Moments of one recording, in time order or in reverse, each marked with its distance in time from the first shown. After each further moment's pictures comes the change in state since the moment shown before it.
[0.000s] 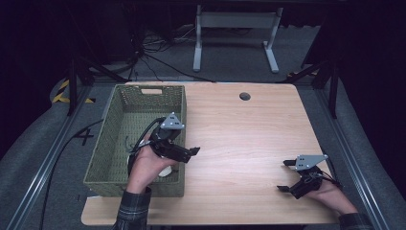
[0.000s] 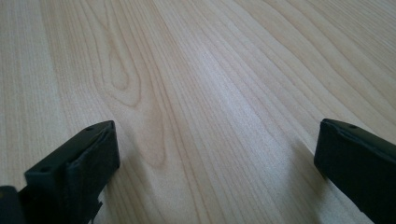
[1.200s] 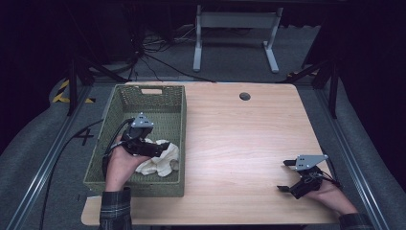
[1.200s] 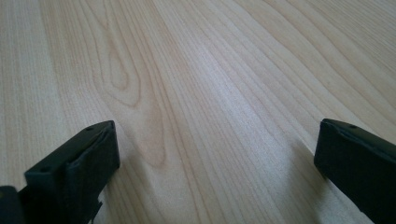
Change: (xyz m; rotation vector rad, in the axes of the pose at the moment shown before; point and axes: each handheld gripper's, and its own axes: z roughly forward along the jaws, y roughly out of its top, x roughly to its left) left arm 0.058 -0.053 -0.023 0.061 0.163 -0.095; right arm 0.000 0.000 0.000 -0.001 0.000 0.002
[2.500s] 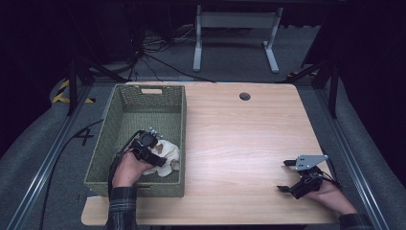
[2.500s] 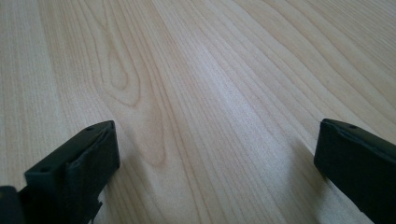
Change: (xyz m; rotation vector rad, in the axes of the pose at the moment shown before) left arm 0.010 -0.030 0.066 0.399 0.055 -0.050; right arm 0.001 0.000 0.000 0.000 -0.005 0.004
